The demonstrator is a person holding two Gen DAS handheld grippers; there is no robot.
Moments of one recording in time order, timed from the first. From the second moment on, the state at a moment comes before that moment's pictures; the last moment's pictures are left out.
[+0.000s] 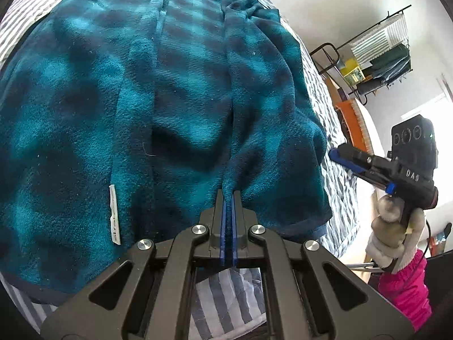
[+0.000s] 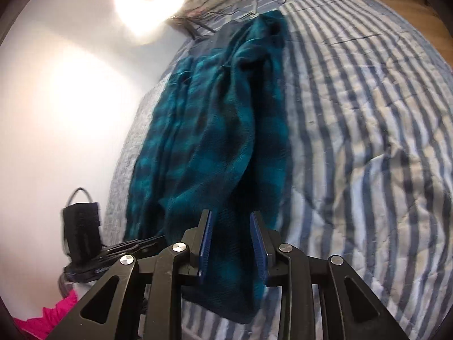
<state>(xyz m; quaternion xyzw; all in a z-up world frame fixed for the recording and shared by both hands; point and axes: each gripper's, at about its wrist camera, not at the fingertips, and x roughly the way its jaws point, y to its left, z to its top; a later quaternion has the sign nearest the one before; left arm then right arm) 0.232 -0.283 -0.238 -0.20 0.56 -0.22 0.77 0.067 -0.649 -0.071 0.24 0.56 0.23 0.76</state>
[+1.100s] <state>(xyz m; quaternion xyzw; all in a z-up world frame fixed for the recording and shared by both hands) 0.207 -0.306 -0.221 -0.14 0.55 -0.26 0.78 0.039 -0.647 -0.090 0.20 0.58 0.18 0.76</state>
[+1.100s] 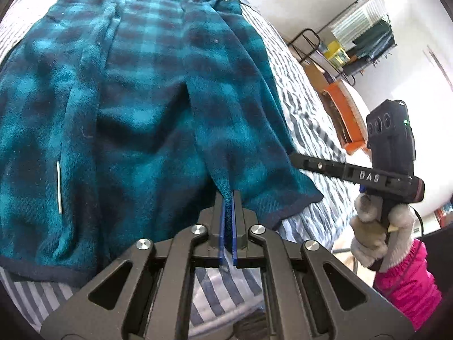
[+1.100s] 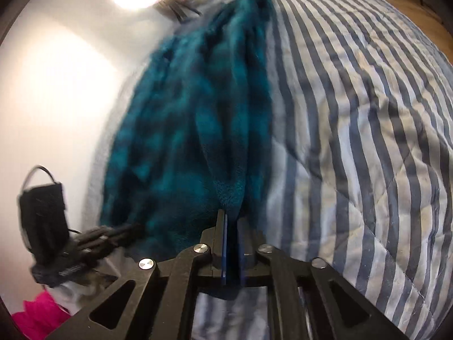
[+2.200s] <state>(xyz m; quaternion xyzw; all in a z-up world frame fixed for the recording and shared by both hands) 0.206 -0.333 -0.239 -0.11 0.52 -0.28 0.80 0.189 -0.632 -0.104 0.14 0.53 0.14 0.82</state>
